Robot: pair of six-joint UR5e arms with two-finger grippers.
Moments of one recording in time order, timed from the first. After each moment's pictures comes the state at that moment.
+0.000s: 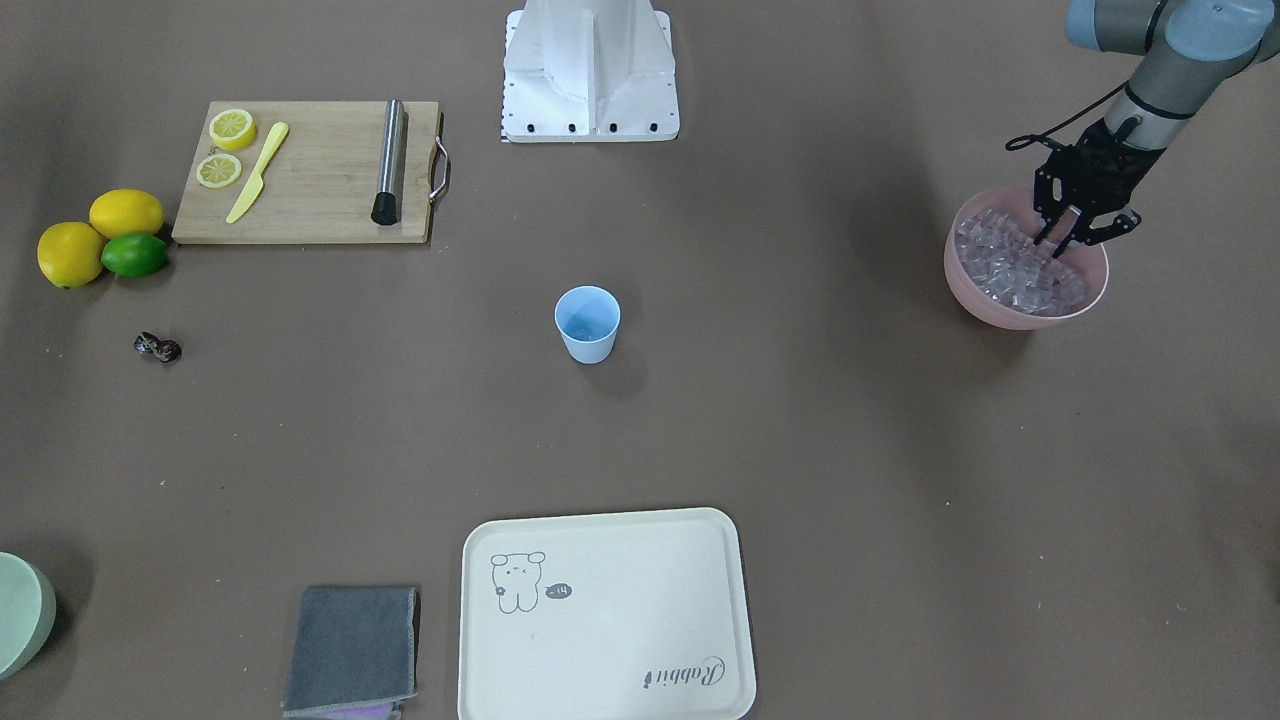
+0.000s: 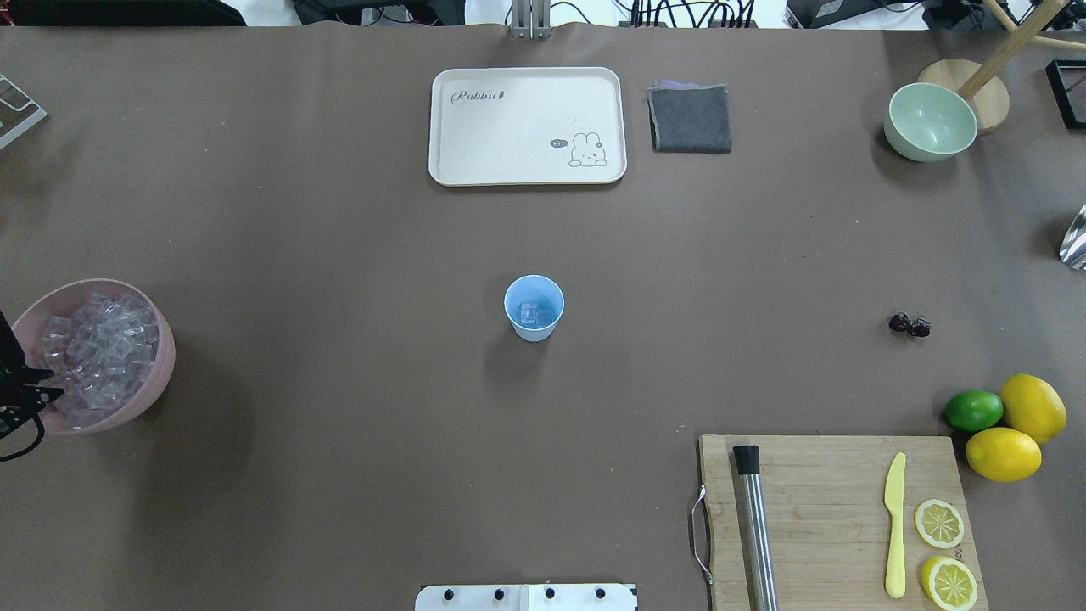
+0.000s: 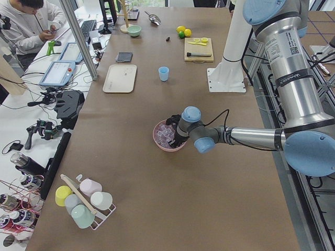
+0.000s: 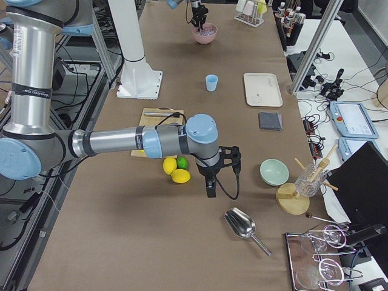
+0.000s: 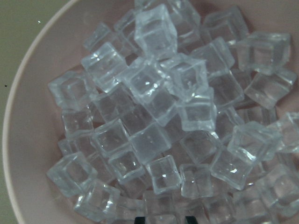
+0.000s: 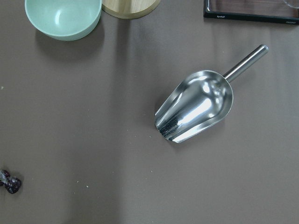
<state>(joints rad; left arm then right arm) -0.77 -1.21 -1.84 -2.47 -1.93 -0.10 1.60 -1.72 1.87 -1.51 2.30 0.07</state>
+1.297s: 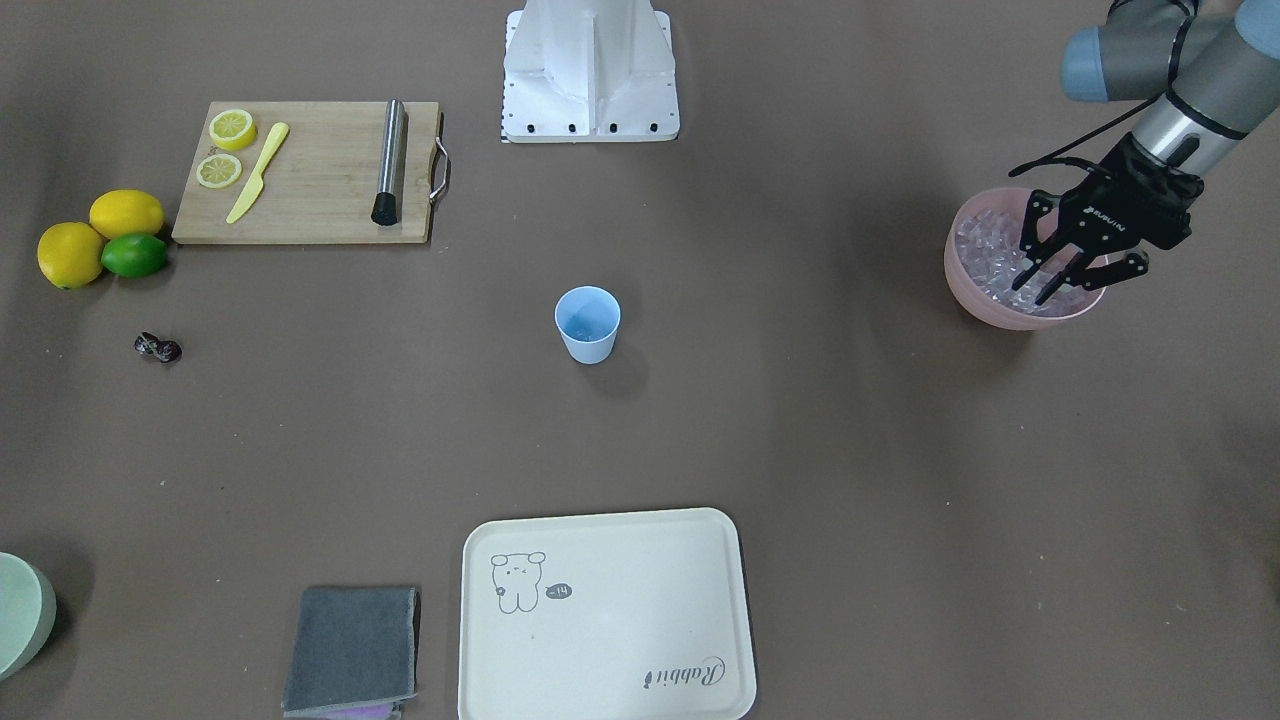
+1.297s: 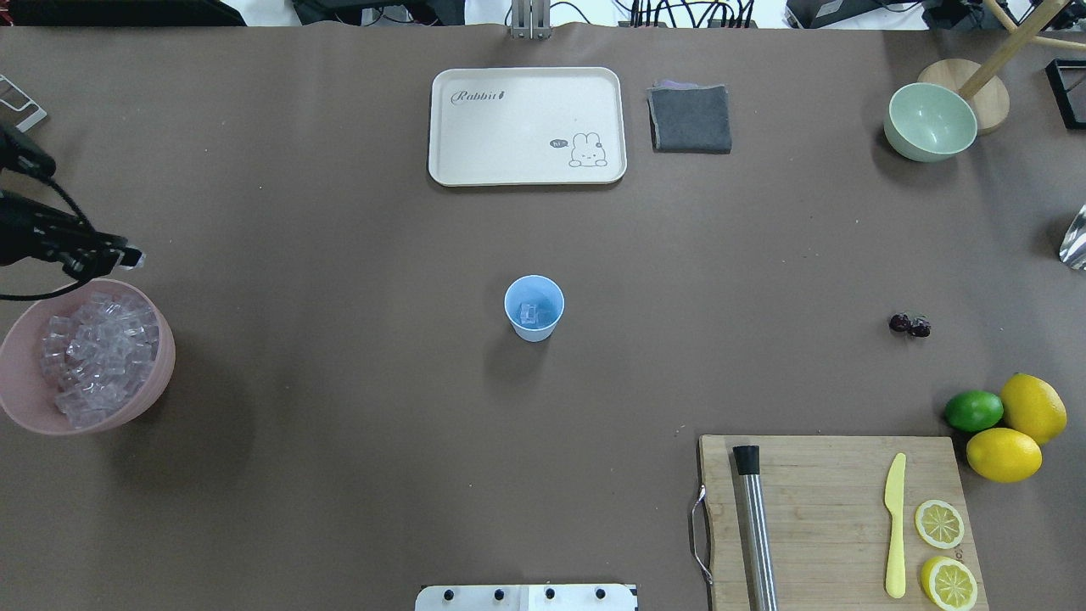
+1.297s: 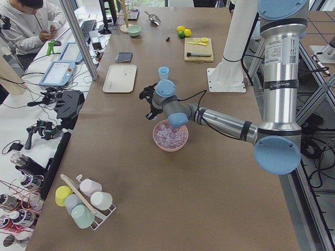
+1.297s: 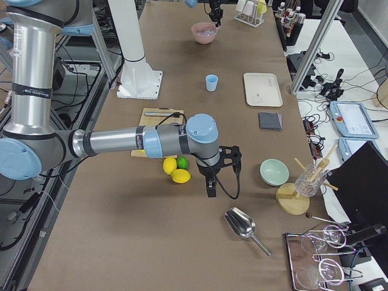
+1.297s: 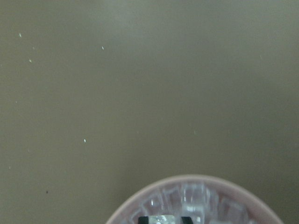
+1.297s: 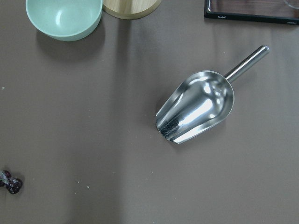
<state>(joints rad) -1.00 -1.60 -1.84 -2.30 -2.19 -0.49 1.60 -1.72 1.87 -1.51 2.30 0.07</state>
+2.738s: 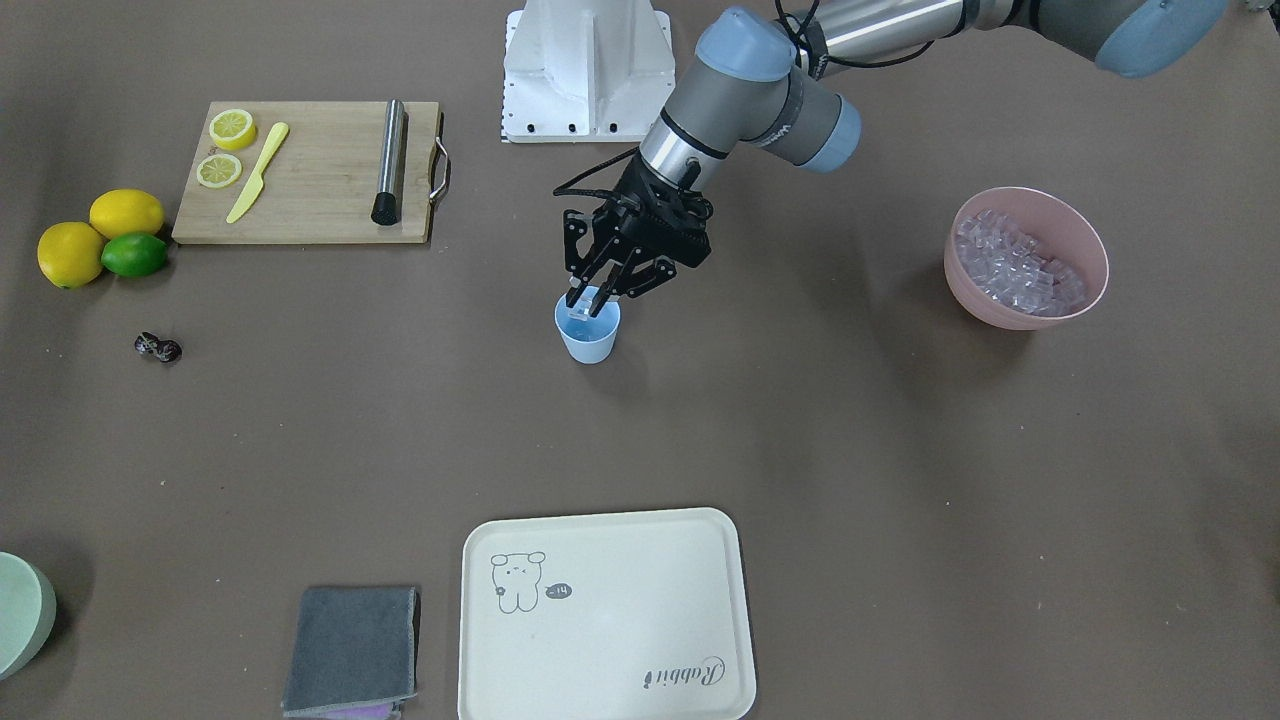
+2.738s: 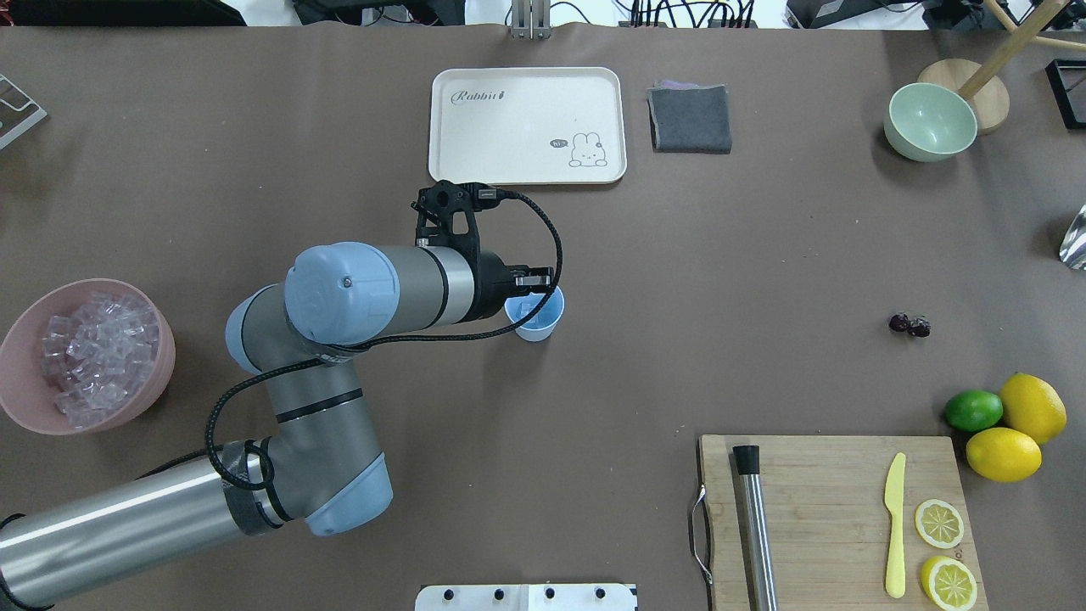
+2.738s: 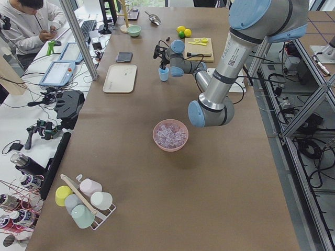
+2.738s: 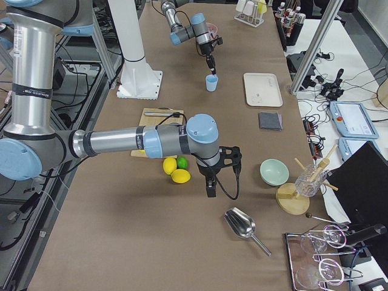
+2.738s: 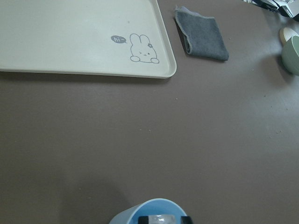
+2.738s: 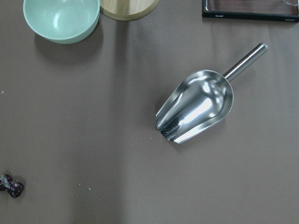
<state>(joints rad) -0.46 -2.22 -1.60 -2.29 -1.62 -1.29 1.60 -1.72 1.87 -1.51 2.30 0.10</state>
